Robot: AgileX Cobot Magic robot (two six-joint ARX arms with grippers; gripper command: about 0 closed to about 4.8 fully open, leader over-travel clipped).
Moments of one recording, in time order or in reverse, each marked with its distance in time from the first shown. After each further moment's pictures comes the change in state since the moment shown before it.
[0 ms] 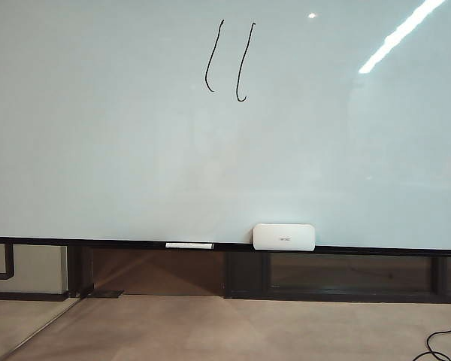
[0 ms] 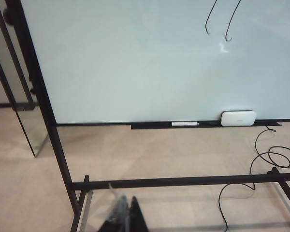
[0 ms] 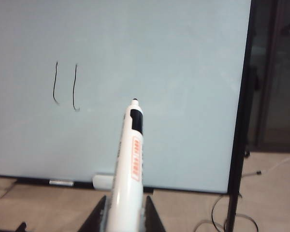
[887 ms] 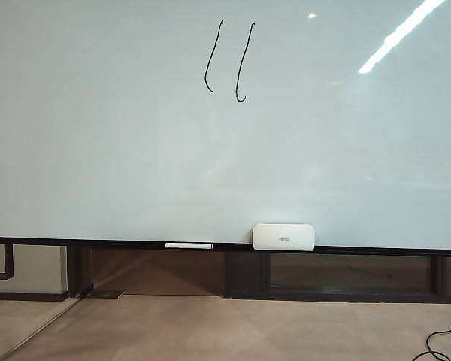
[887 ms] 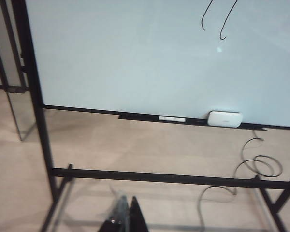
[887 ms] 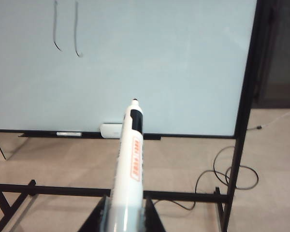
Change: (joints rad) left arm 0.300 -0.115 -0.072 -0.040 0.282 -0.085; right arm -0.325 -0.215 -0.152 -0.213 -0.313 0.048
